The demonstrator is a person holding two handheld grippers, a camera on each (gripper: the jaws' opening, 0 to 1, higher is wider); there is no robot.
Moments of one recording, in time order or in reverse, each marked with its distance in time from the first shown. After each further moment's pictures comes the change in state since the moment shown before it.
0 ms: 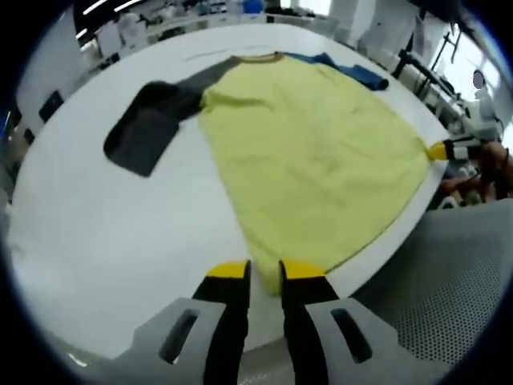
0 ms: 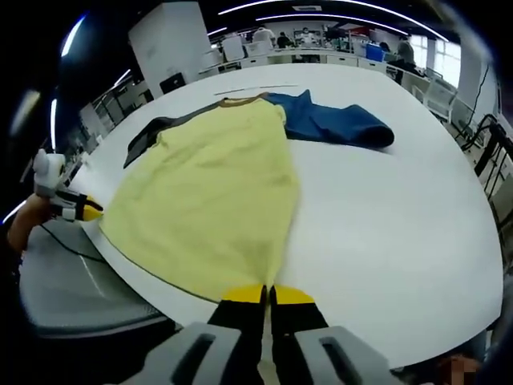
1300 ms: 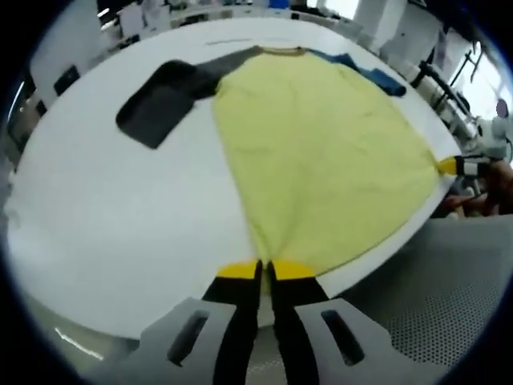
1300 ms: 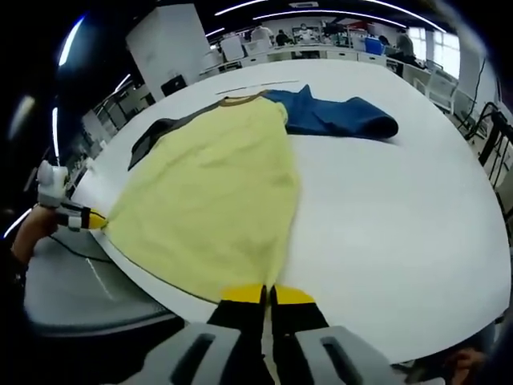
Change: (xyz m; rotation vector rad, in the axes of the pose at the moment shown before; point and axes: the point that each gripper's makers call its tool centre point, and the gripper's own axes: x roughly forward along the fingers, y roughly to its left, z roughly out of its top) left arm -0.007 -0.001 -0.017 -0.095 0.002 0.019; right arm 0.000 0.008 -0.005 0.042 -0.002 0.050
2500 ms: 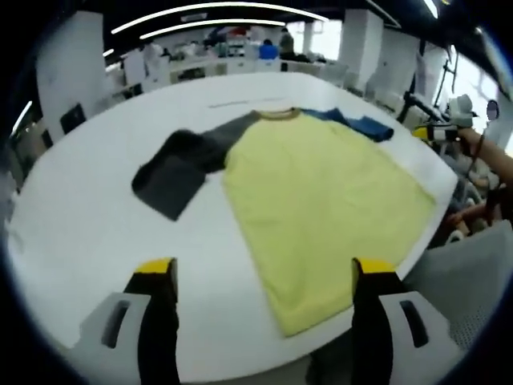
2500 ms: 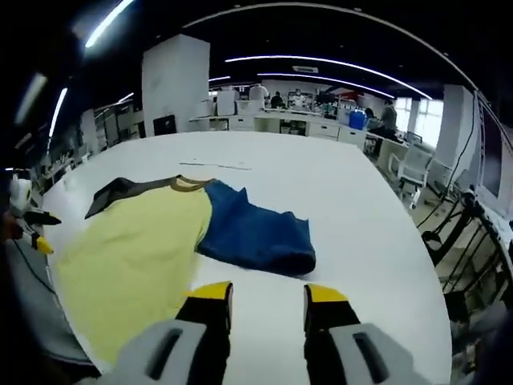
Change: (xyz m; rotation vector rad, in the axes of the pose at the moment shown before) left arm -0.021 0.012 0.061 0.061 -0.298 0.004; right arm -0.017 -0.123 0.160 -0.199 -0.354 -0.229
